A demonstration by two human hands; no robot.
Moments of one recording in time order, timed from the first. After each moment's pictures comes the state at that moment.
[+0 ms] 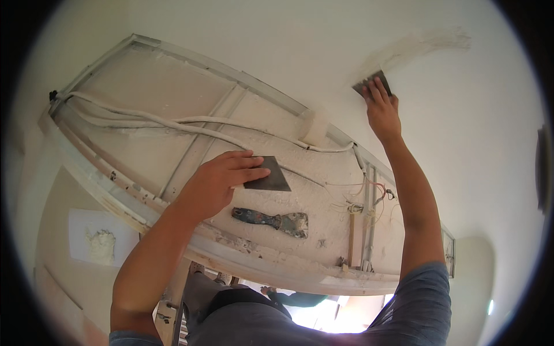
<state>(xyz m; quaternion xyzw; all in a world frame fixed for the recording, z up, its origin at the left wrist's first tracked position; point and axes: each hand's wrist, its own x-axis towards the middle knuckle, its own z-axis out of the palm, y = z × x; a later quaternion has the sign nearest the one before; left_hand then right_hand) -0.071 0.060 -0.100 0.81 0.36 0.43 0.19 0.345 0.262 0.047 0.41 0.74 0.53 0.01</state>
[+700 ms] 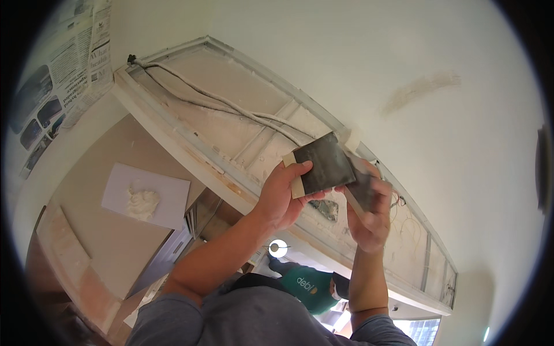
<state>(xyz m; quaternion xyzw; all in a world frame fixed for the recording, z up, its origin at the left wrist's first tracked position) -0.051 -0.067 -0.044 0.14 0.05 0.65 0.74 0.142 -0.057 0.009 0.10 0.76 -0.45 -0.47</state>
